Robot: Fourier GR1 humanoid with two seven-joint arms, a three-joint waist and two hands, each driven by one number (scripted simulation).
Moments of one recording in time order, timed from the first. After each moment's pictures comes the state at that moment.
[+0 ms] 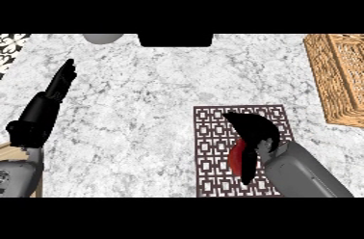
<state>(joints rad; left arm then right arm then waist) -0.20 0.40 -0.04 -1.54 -0.01 0.03 -0.01 -0.46 -0.36 0.58 -1.48 0.32 0.55 0.87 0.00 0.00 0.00</state>
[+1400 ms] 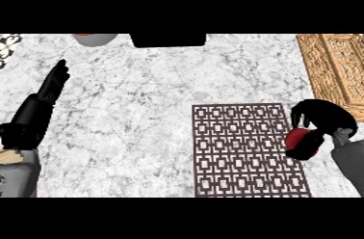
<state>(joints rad) -0.18 0.34 0.06 -1.56 -0.09 -0.04 -0.02 -0.36 -0.62 0.30 -1.31 0.63 0.50 0.35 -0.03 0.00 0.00</state>
